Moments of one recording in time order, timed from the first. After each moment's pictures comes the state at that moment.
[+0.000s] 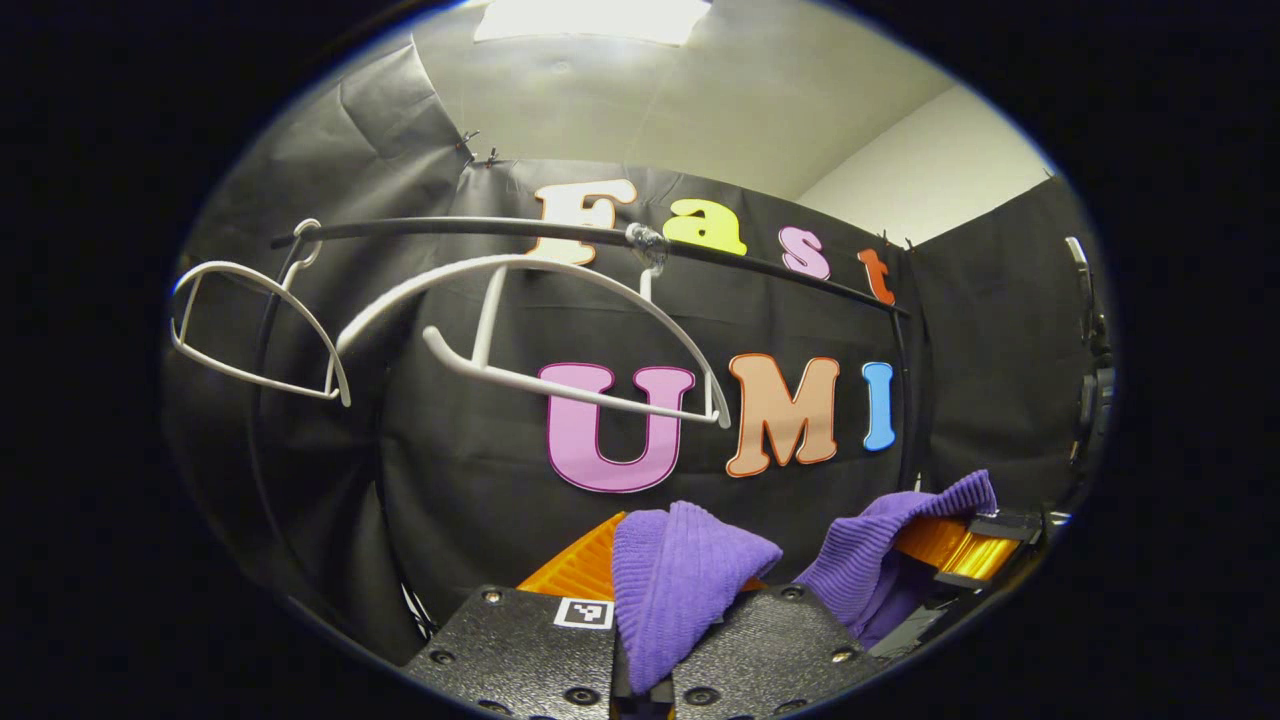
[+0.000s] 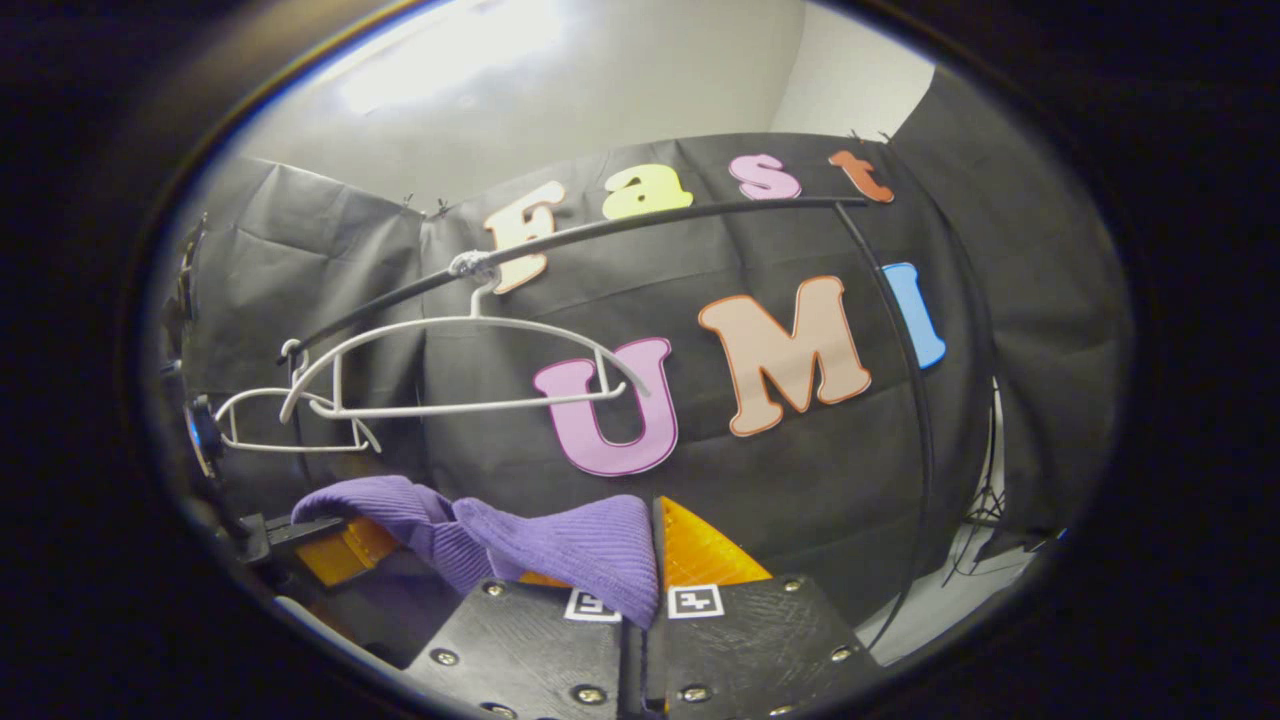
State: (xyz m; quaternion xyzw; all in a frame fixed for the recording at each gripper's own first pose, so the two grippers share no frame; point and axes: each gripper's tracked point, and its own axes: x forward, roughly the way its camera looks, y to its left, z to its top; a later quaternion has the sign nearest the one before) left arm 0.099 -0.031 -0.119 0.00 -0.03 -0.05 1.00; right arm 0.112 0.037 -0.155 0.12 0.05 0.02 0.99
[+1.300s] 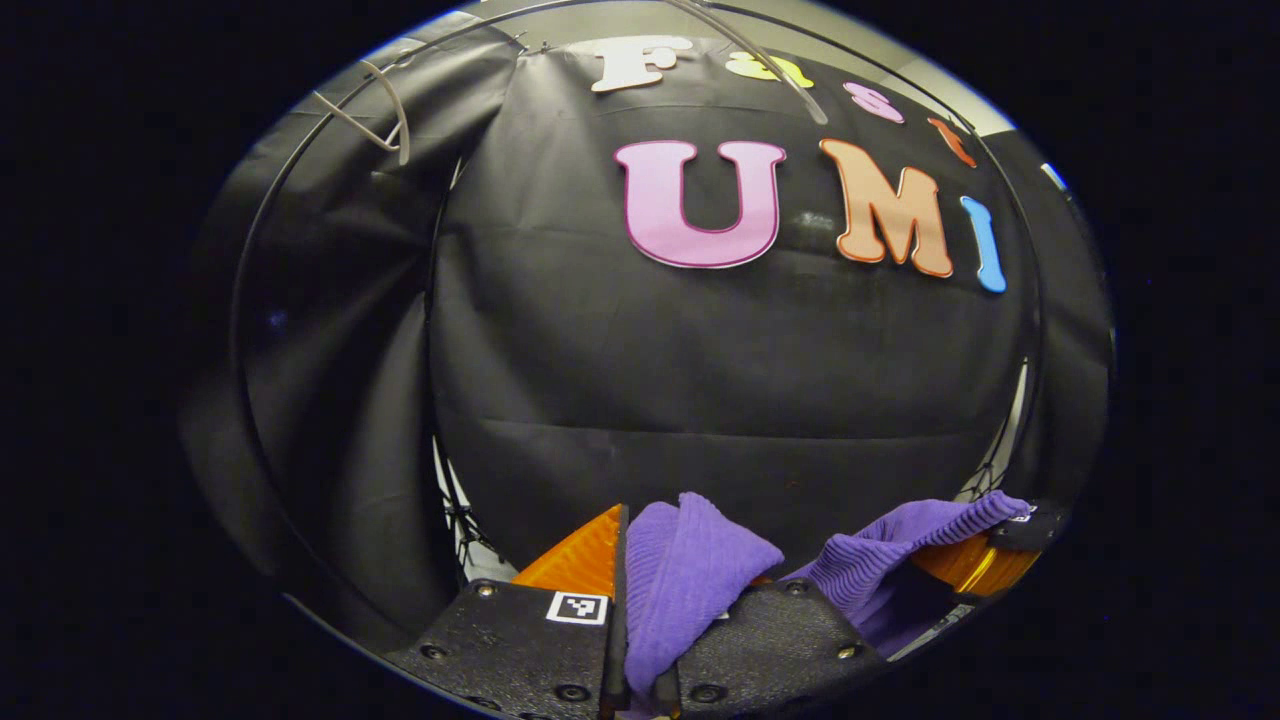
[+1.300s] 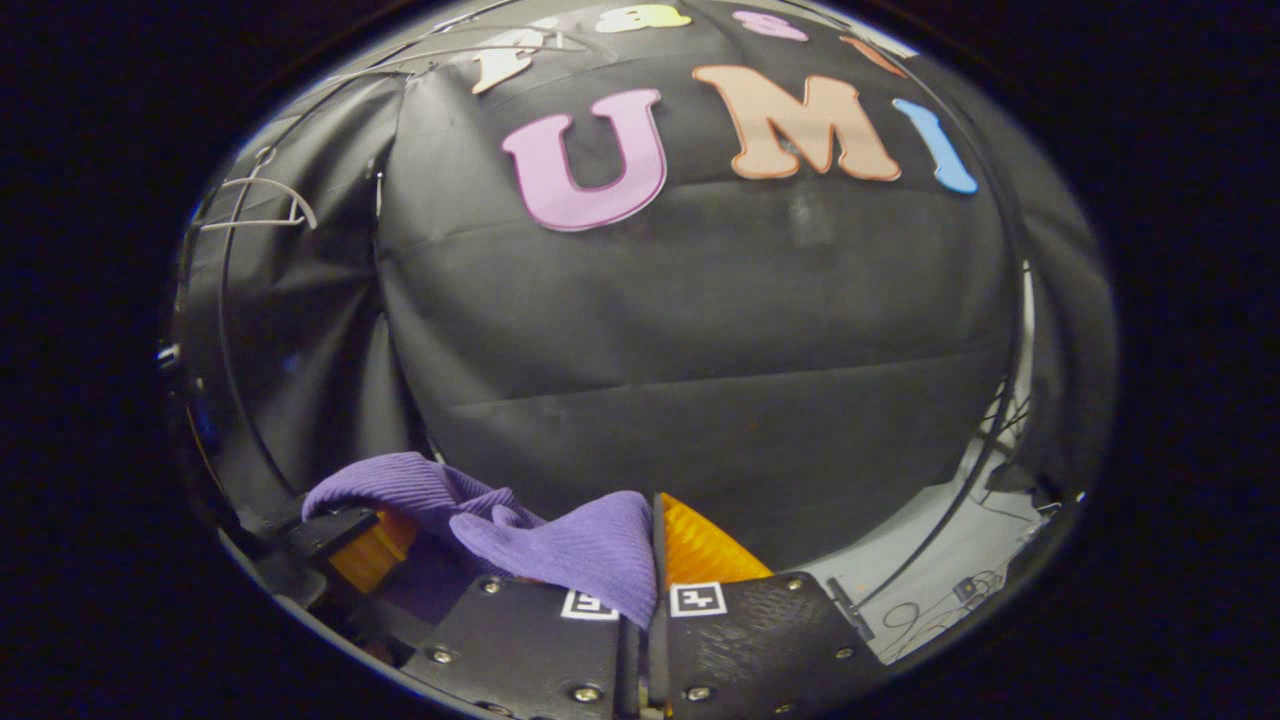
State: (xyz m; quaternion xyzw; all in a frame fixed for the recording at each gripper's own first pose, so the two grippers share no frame) left arm 0.129 0.020 -0.454 0.01 0.15 0.10 0.98; right arm 0.128 0.056 -0.486 0.08 0.28 0.05 0.96
